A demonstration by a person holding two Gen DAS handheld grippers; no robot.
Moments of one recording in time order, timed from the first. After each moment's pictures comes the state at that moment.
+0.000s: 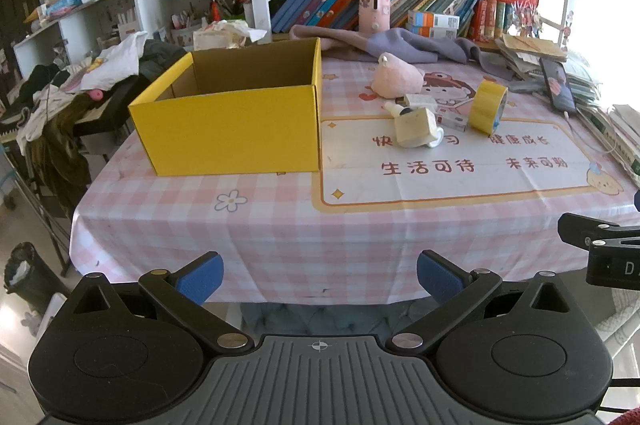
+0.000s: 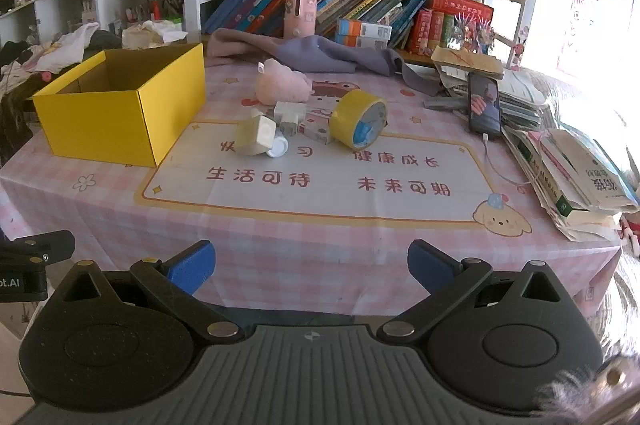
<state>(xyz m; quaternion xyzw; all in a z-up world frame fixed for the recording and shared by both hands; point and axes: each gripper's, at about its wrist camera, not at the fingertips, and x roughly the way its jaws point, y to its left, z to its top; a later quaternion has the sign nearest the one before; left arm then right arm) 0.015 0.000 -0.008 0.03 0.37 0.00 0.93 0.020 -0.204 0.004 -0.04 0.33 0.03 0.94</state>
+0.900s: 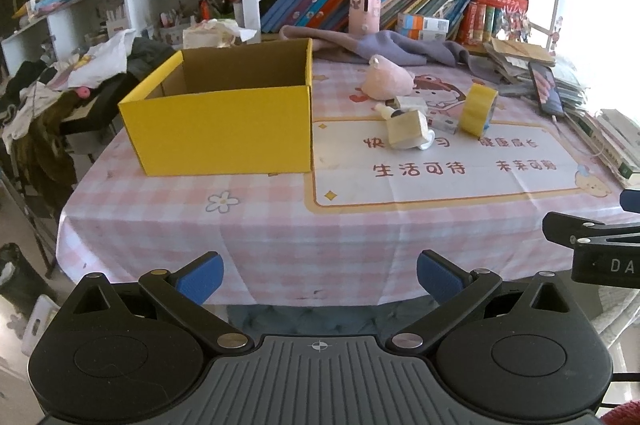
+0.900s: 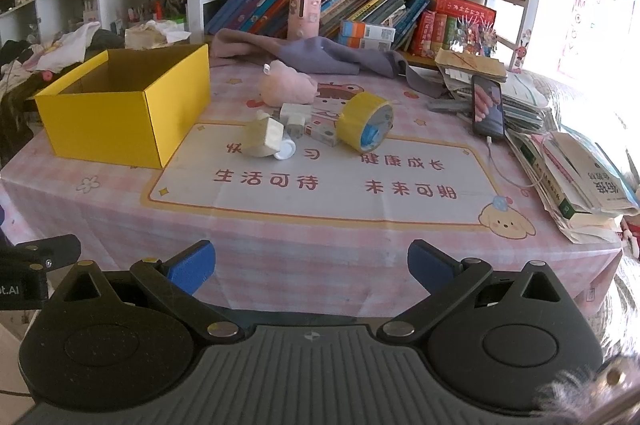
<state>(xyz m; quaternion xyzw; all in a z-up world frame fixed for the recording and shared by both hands) 0.019 0.015 -0.008 0.01 0.36 -0.03 0.93 0.021 -0.191 0.004 -0.04 0.33 0.02 0.94</state>
